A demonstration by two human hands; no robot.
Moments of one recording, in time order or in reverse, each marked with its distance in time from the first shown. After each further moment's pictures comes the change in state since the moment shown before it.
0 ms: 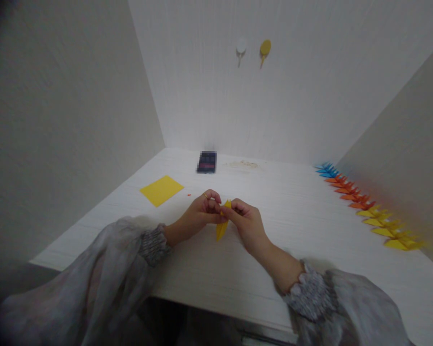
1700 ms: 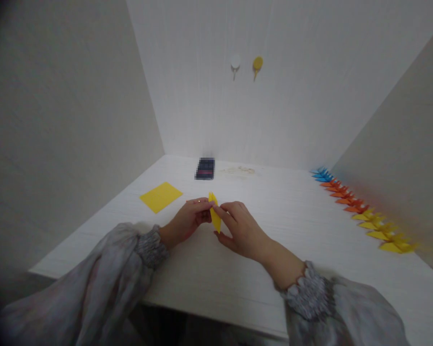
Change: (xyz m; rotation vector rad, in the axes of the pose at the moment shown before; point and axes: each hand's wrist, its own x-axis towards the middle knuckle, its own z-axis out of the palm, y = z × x) left_hand 0.001 0.007 -0.007 -0.109 0.082 -0.060; right_hand 0.002 -0.003 -0.022 -1.055 -0.276 -0.837
